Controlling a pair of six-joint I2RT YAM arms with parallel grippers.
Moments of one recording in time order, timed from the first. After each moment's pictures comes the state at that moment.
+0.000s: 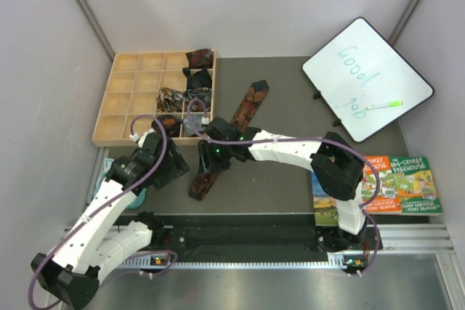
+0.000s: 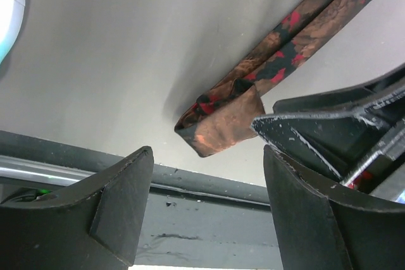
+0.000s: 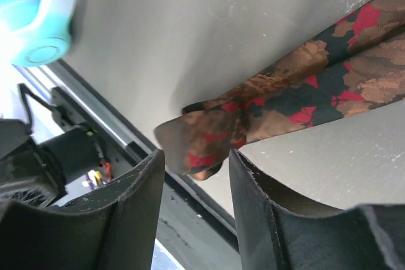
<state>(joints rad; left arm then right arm) -0.45 0.82 0.84 -1.03 -0.17 -0.94 1.03 1.95 1.45 -0.38 -0.22 0.75</state>
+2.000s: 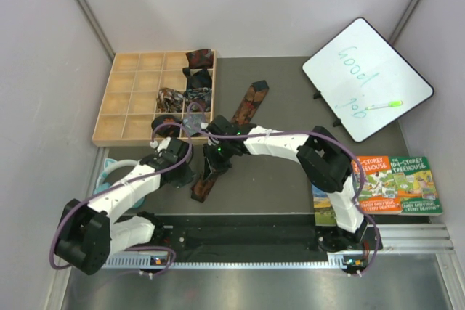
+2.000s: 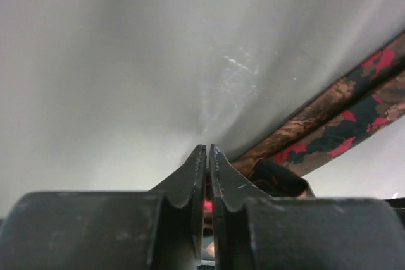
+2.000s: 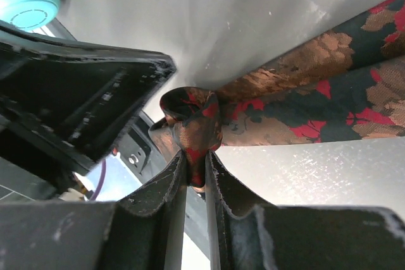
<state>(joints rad) -0.45 1.11 0.57 -0.61 -0.19 -0.99 0.97 2.08 1.51 -0.43 -0.47 0.71</state>
